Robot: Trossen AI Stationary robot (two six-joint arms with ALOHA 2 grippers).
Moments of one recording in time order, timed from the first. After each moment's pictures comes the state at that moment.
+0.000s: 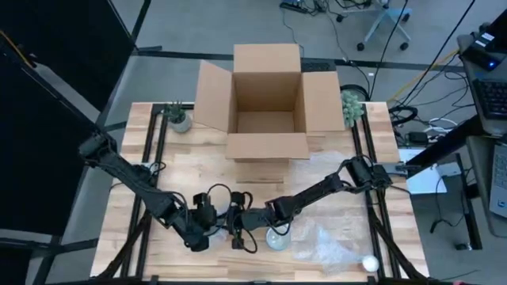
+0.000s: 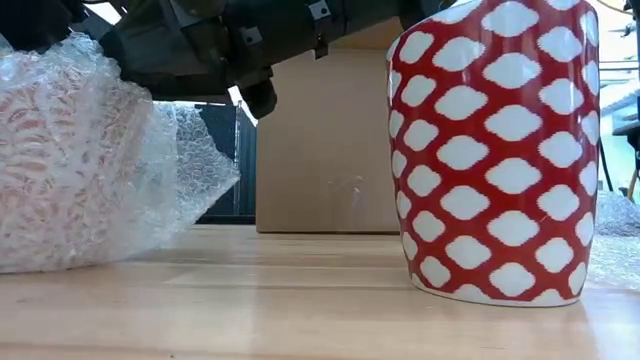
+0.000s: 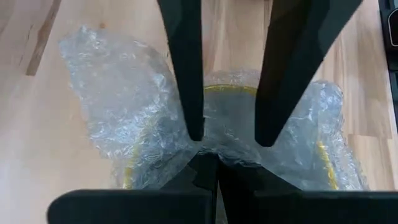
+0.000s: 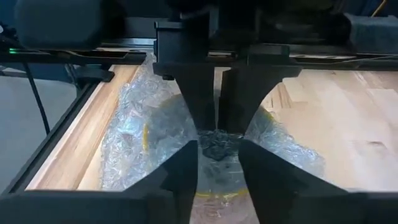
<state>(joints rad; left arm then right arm) -0.67 1.48 0.86 -0.44 -0.32 -0.70 0.36 2.22 1.51 0.30 0.29 0.14</state>
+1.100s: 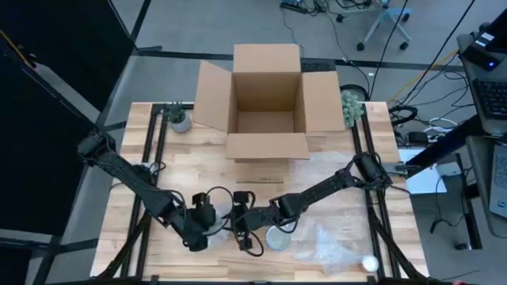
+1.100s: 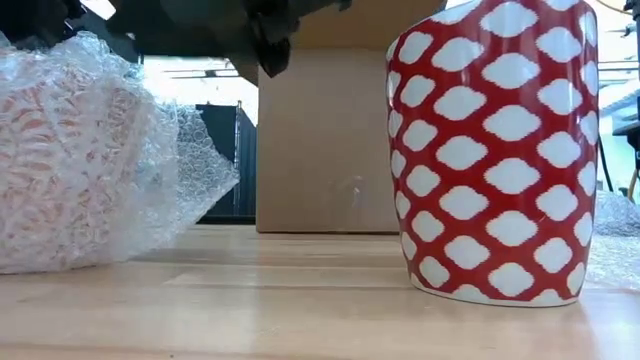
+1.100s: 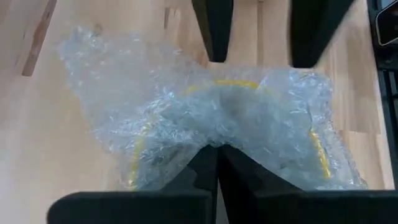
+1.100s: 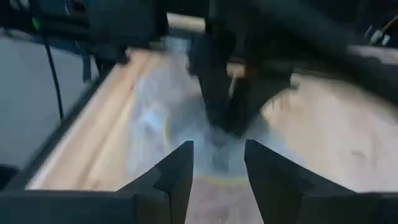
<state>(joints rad) -0.67 1.44 0.85 -0.43 -0.32 -0.69 0.38 2.11 1.51 0.20 0.26 0.05</state>
